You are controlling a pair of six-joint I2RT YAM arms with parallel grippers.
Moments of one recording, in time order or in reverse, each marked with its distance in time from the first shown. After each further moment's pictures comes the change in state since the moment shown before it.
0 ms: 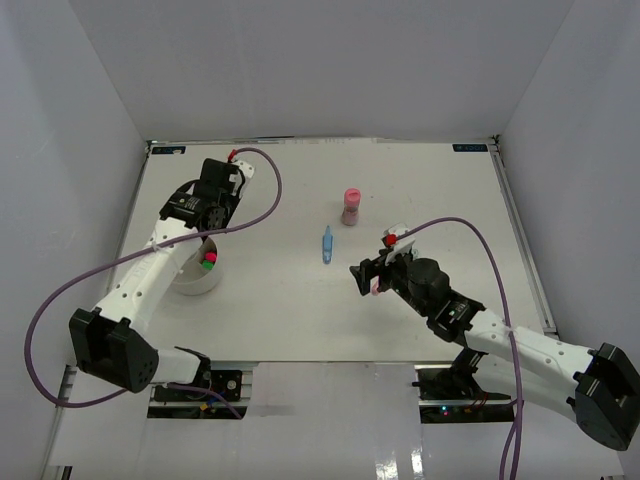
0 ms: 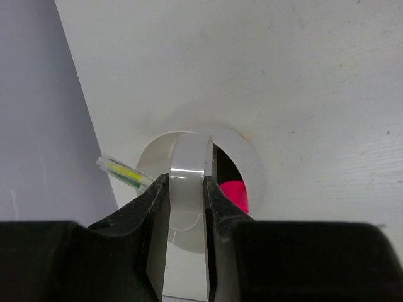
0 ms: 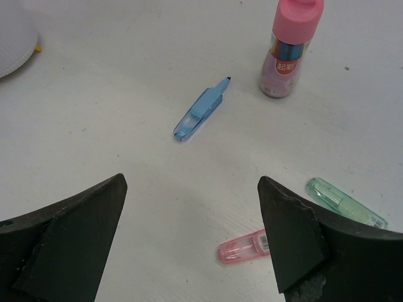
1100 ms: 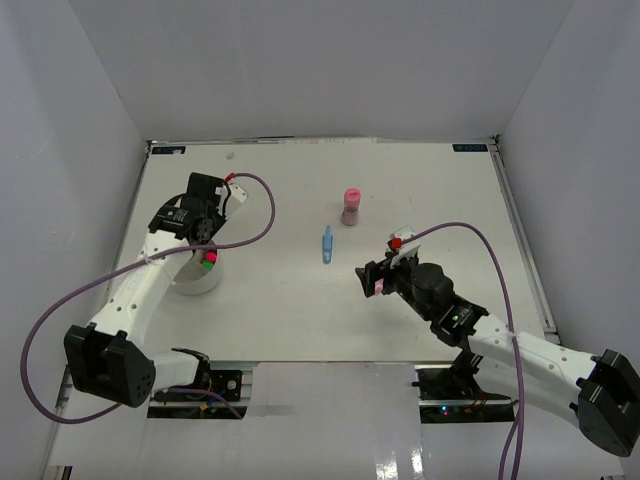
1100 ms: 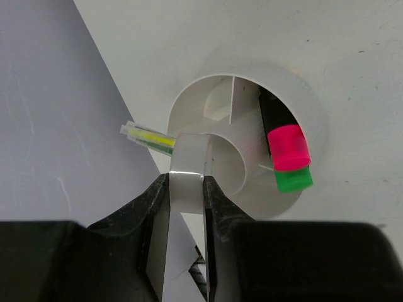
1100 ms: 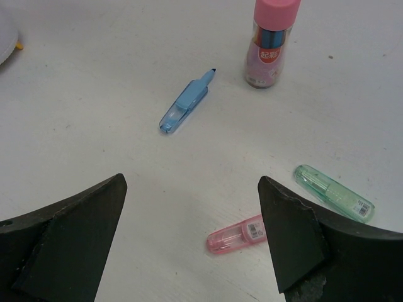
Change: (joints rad) left arm 0.087 -0.095 -0.127 -0.058 0.008 0.296; right arm -0.009 -0.046 -0.049 0.003 0.036 0.000
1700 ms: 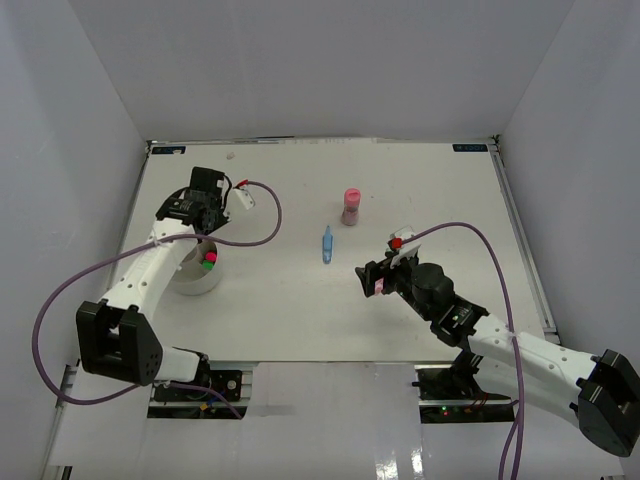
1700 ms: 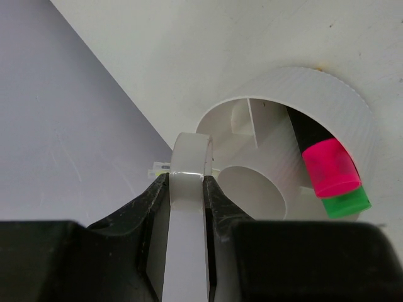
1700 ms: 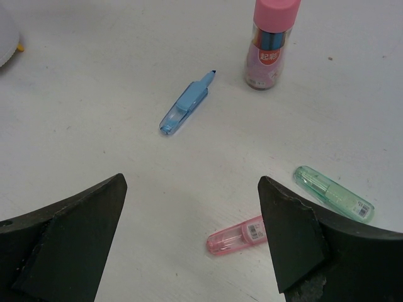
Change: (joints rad) left arm 0.047 0.127 0.008 0.092 0.041 0.333; right arm -0.001 0.000 -0.001 0.005 0.000 0.000
